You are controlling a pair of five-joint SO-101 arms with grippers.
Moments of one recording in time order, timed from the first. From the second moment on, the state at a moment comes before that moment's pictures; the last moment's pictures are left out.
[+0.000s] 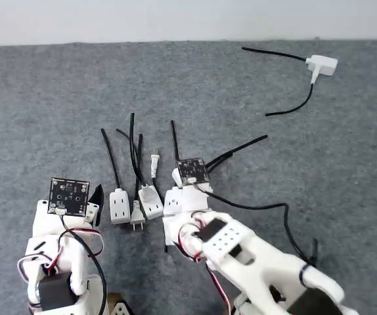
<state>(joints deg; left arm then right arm) -16.5 -103.5 84.1 63.4 -11.8 -45.4 -21.8 66.5 28.8 -31.9</state>
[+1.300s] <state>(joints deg) -16.5 -103.5 84.1 63.4 -11.8 -36.9 -7.5 51.3 40.6 -31.7</state>
